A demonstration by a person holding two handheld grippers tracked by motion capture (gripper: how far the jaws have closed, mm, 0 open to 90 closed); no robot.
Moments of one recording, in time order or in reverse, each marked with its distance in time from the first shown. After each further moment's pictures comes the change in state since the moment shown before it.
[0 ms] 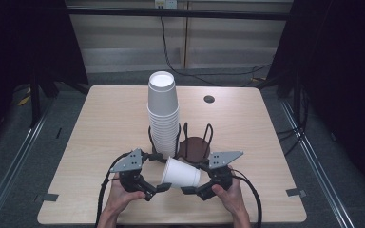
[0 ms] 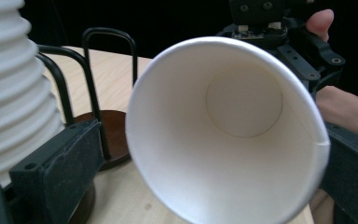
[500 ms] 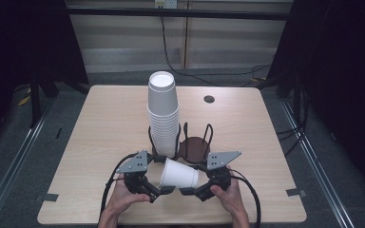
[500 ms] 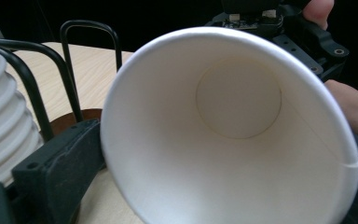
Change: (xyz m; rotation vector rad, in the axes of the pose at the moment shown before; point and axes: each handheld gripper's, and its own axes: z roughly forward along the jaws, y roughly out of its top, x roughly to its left) left arm -0.003 0.000 0.011 0.025 -0.036 0.019; right arm 0.002 0.002 0.004 0.006 0.011 -0.014
